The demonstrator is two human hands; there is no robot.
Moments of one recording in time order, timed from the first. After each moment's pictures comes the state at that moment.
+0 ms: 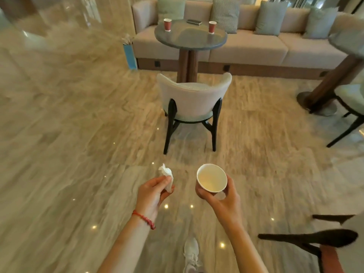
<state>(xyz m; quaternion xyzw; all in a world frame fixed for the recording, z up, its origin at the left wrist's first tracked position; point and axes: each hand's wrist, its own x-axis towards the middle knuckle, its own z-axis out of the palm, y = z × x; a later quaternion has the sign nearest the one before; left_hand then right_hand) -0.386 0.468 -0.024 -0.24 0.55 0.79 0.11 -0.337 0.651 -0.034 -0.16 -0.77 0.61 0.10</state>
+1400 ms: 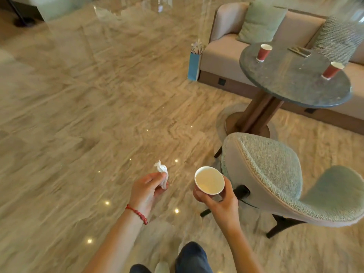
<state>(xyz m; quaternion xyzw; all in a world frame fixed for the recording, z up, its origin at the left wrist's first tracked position) -0.916 0.227 -0.046 -0.32 0.52 0.79 0.00 -0.925 0.430 -0.050 -0.03 -0.80 0.60 -0.05</state>
